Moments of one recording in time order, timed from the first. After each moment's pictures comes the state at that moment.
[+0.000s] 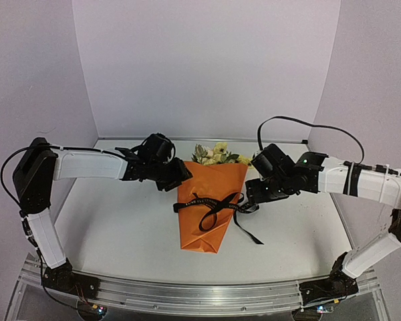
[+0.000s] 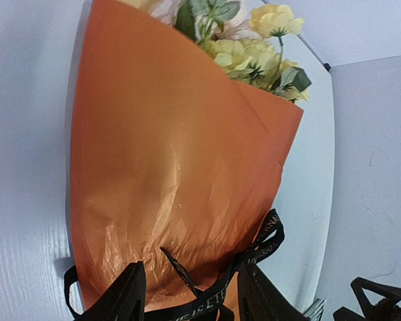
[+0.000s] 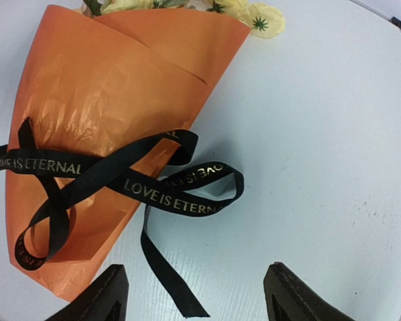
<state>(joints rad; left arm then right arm) -0.78 1.80 1.25 -0.17 0.07 -1.03 0.86 1.46 1.13 -0.70 0.37 0.53</state>
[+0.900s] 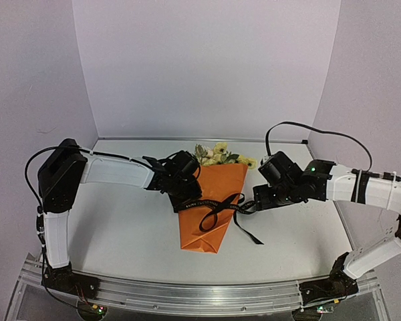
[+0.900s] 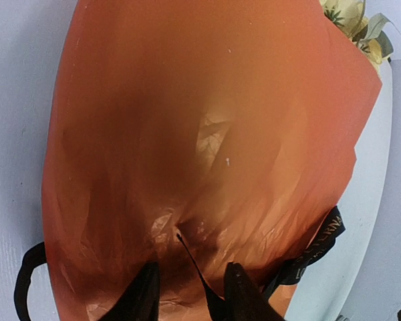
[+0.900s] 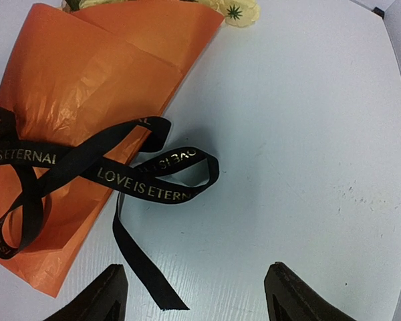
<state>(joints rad) -0.91 2.00 1.39 -0.33 -0.06 -1.20 0.86 1.37 1.02 -0.69 0.42 0.55</state>
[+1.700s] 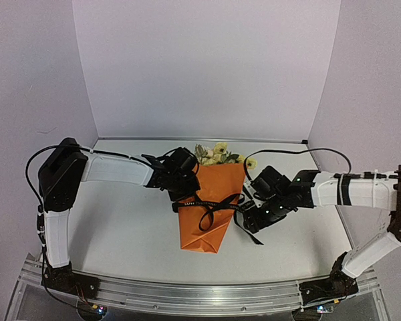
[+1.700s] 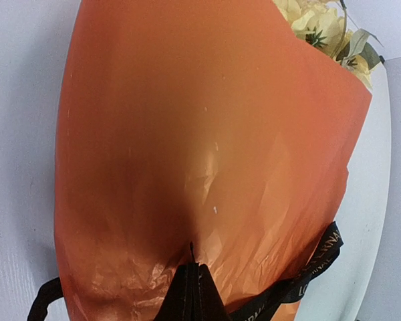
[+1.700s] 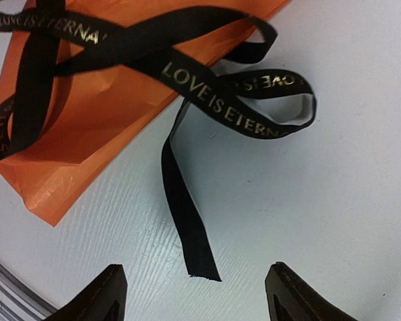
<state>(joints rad) -0.89 2.01 1.41 -0.29 -0.11 -1.09 0.86 1.46 0.94 -0.64 0.11 0.37</state>
